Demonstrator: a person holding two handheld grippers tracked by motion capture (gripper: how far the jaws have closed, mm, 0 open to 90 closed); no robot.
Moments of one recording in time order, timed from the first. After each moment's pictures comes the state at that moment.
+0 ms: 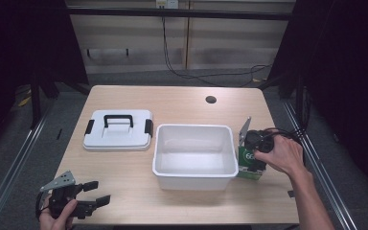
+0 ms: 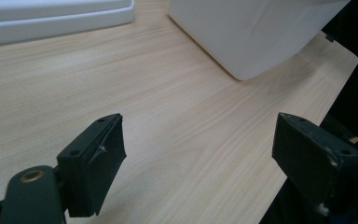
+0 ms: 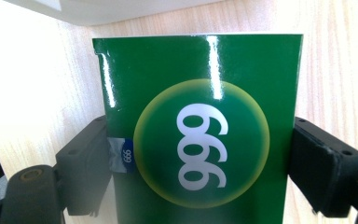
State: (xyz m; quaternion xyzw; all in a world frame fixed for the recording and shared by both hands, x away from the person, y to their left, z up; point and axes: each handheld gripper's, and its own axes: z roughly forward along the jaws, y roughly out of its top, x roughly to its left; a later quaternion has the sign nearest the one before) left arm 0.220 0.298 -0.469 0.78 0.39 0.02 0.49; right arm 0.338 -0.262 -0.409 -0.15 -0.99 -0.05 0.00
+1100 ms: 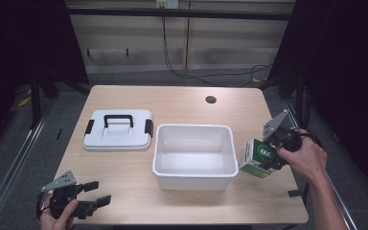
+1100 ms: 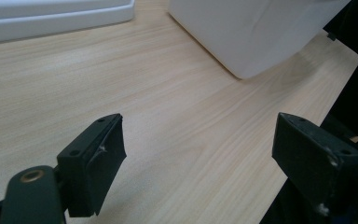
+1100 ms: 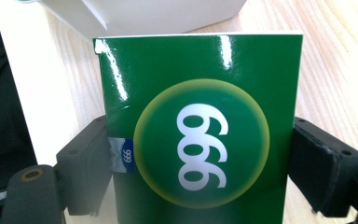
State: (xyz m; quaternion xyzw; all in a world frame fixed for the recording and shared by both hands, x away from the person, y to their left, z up) left arm 0.220 0.297 -0.469 0.78 0.39 0.02 0.48; right arm 0.310 -0.313 -0.372 -0.21 -0.96 -0.18 -0.02
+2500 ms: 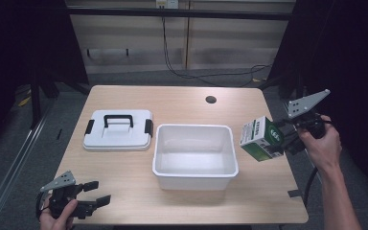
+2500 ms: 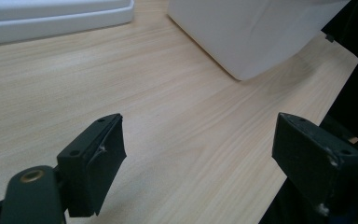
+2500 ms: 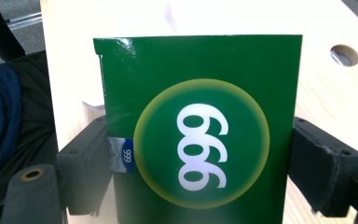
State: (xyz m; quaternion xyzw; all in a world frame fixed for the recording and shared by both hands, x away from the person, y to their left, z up) left arm 0.220 0.298 -0.469 0.78 0.39 0.02 0.49; right arm 0.302 -0.337 -0.305 -0.21 -0.91 -0.35 -0.07
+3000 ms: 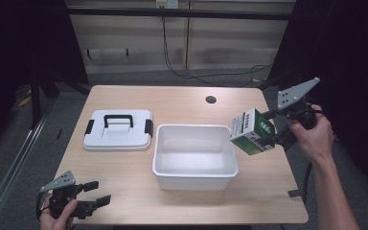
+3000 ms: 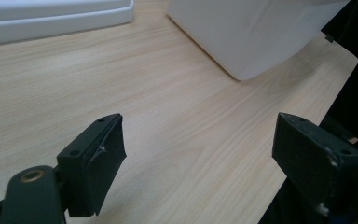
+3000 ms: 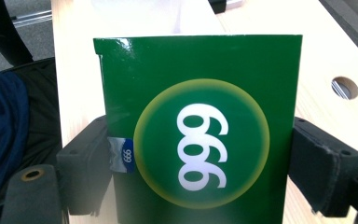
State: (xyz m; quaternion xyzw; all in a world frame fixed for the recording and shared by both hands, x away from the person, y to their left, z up) left arm 0.220 0.297 -0.469 0.78 0.39 0.02 0.49; right arm 0.312 -0.303 -0.279 -0.18 -0.92 -0.35 -0.07
